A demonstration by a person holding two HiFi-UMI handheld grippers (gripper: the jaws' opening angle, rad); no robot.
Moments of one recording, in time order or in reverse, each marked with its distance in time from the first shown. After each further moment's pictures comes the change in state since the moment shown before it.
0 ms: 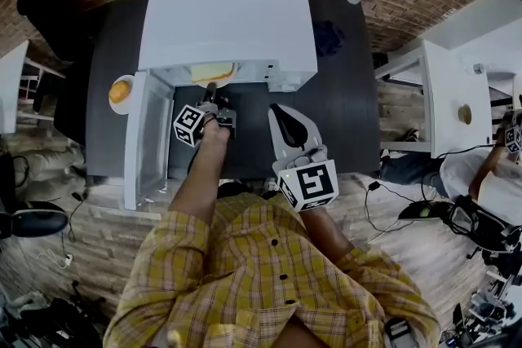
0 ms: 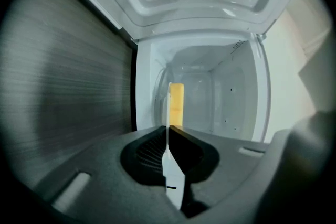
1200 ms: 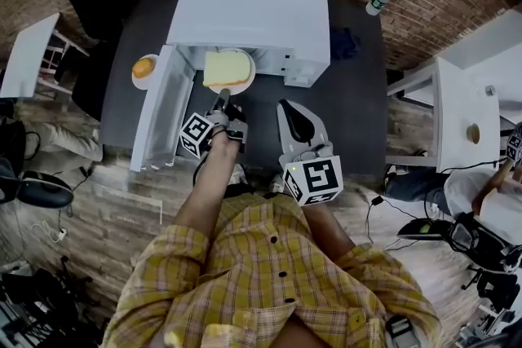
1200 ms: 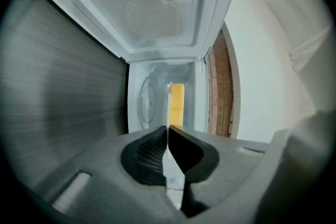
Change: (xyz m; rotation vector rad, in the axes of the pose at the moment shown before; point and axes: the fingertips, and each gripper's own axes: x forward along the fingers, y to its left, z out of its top) left arm -0.108 -0.057 -0.026 0.003 -0.027 -0.080; right arm -0.039 0.027 0.008 0.008 -0.046 0.078
